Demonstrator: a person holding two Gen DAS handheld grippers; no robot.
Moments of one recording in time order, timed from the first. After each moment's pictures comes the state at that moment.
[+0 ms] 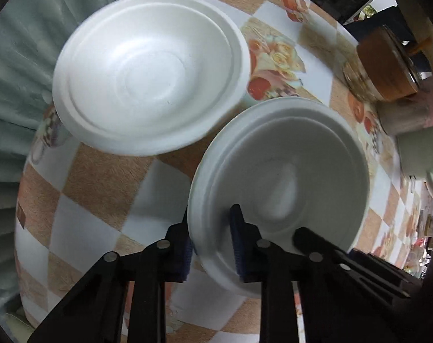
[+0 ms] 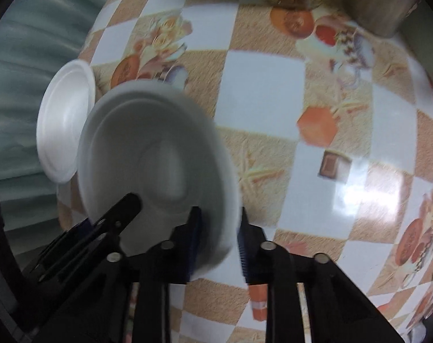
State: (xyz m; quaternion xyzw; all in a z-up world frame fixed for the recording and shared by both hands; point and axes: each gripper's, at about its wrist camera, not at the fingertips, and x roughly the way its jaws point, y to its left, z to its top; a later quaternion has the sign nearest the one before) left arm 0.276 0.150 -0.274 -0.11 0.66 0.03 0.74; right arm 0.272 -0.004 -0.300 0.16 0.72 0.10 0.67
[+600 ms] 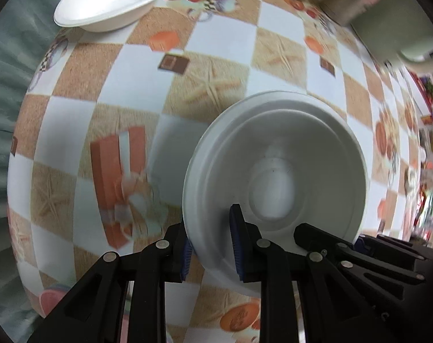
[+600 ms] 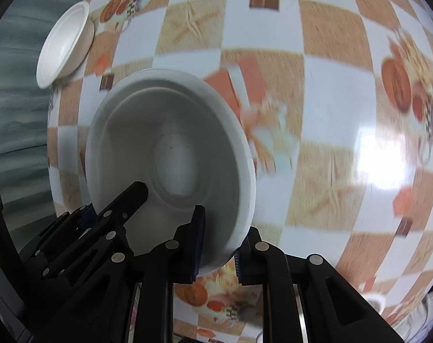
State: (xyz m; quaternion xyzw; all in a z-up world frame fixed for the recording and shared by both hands) left arm 0.151 0.116 -0.278 -0.01 0.69 -0.05 0.73; right arm 0.150 -0.037 -0.297 0.17 0.75 0.07 0.64
